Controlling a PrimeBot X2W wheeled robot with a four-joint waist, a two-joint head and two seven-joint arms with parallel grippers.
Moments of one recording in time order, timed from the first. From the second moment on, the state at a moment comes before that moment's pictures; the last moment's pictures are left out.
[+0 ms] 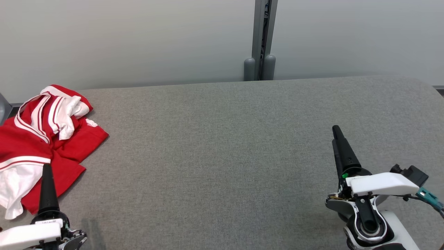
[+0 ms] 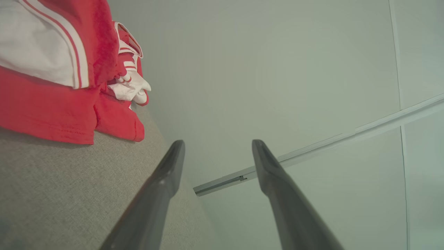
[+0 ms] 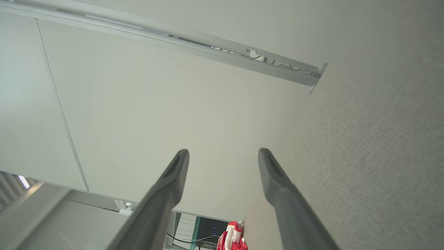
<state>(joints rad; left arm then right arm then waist) -0.03 0.02 0.29 0.16 -1.27 -0.13 0.00 -0.28 -0.04 0.21 0.33 1.47 0.13 -0.14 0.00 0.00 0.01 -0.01</state>
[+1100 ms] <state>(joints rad) -0.05 0.04 0.11 0.16 -0.53 -0.06 -0.12 -0.21 -0.04 0.13 0.23 0.71 0.13 -0.20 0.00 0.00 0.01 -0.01</state>
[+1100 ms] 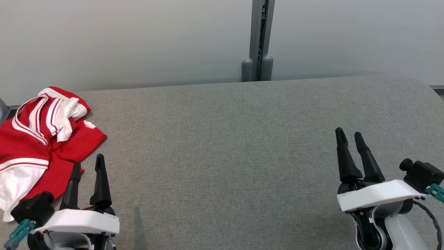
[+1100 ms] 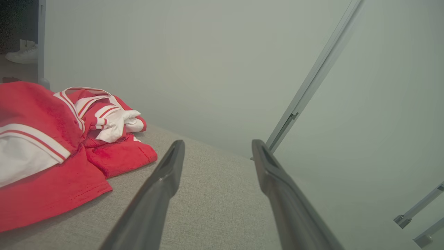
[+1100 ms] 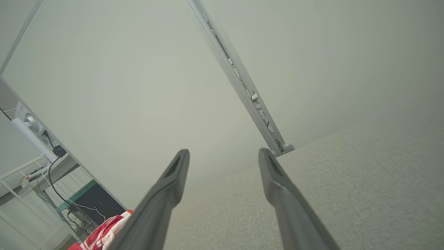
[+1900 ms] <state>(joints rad) -0.07 0.04 0.03 0.20 -0.27 -0.03 -0.19 -0.19 -0.04 0.04 0.28 0.35 0.13 -0.23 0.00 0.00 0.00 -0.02</state>
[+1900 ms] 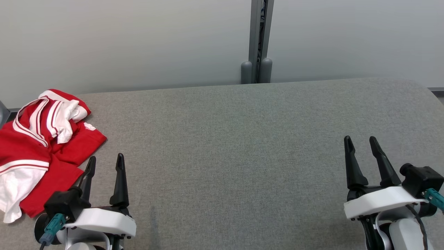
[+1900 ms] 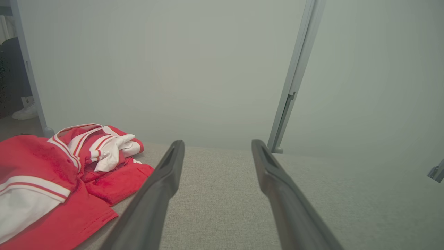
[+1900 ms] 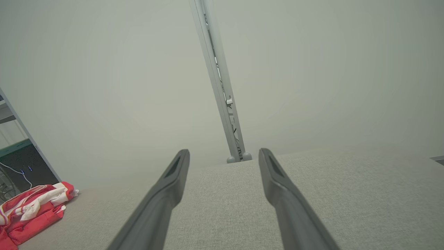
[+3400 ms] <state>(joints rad) -0.09 0.05 -0.04 0.27 -0.08 -0.02 -0.26 -0.17 -0.05 0.02 0.33 0.11 0.13 -0.26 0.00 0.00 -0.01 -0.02</state>
